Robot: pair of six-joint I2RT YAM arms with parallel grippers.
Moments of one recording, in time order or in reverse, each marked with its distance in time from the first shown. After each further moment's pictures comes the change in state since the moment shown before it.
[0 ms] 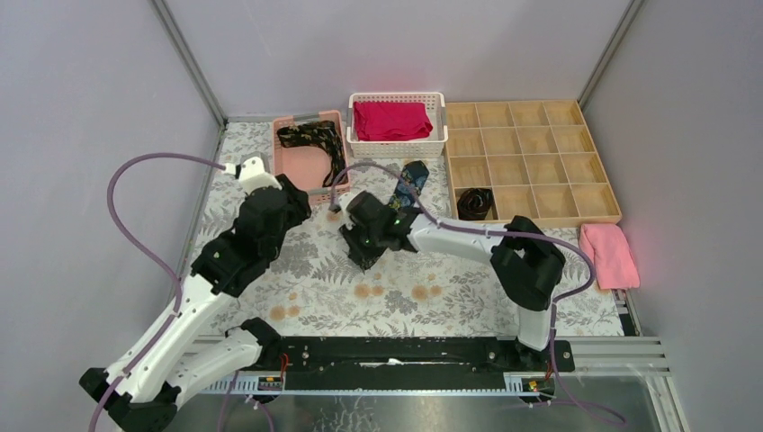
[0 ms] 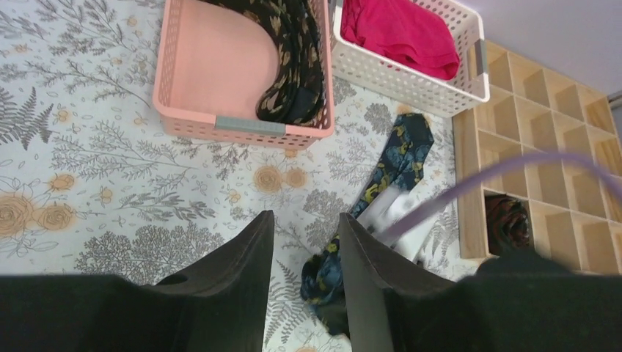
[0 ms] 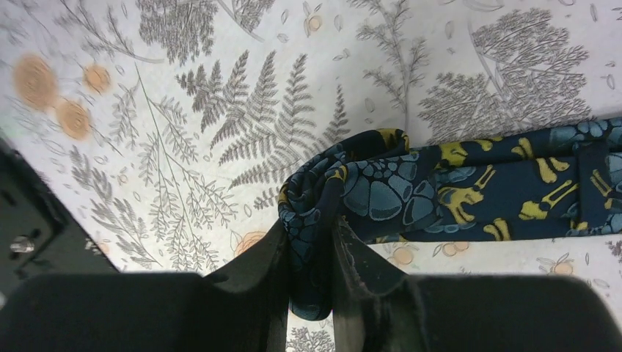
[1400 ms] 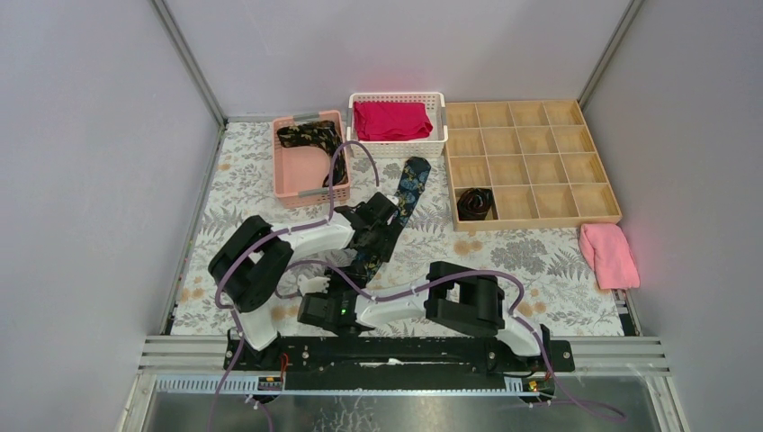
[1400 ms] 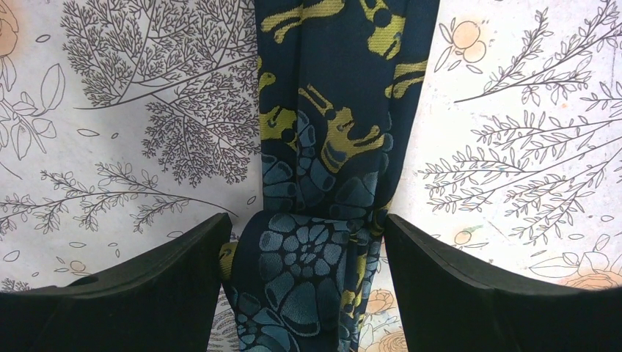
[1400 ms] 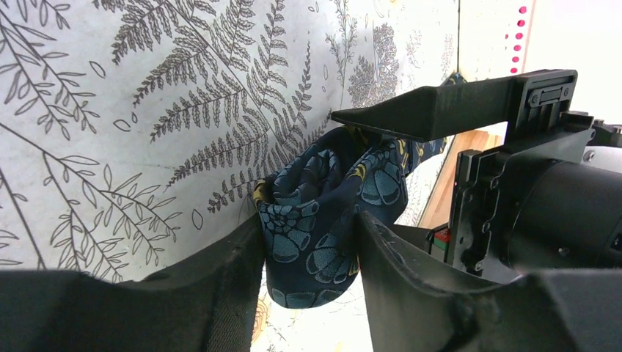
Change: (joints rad) left arm -0.131 0.908 0.033 0.164 0.470 0.307; right arm 0.407 0.306 0.075 0.011 1.020 -0.336
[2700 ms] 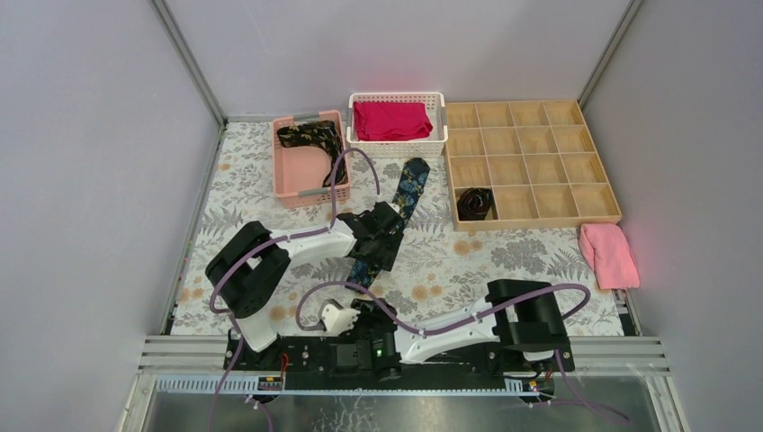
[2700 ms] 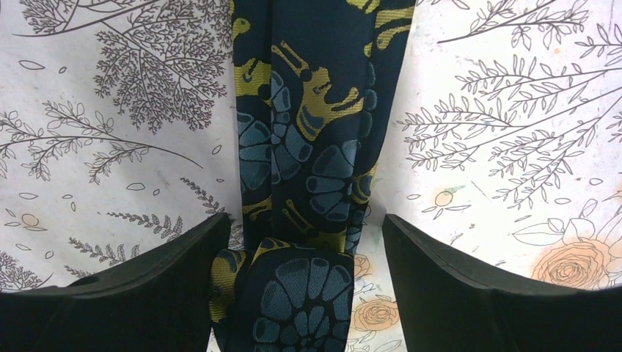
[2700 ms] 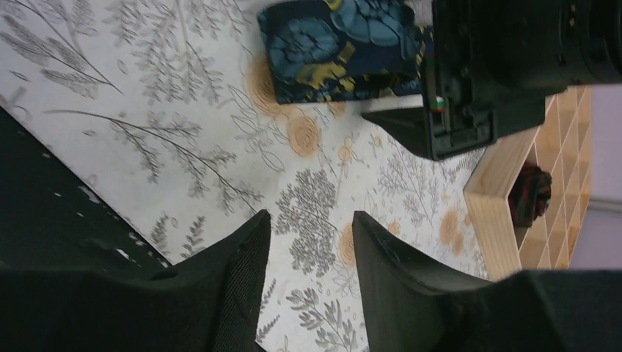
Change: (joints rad) left arm -0.074 -0.032 -0.024 -0.054 -0.025 -0.099; right arm 0.220 -0.365 -0.256 -0.265 -0.072 0.494
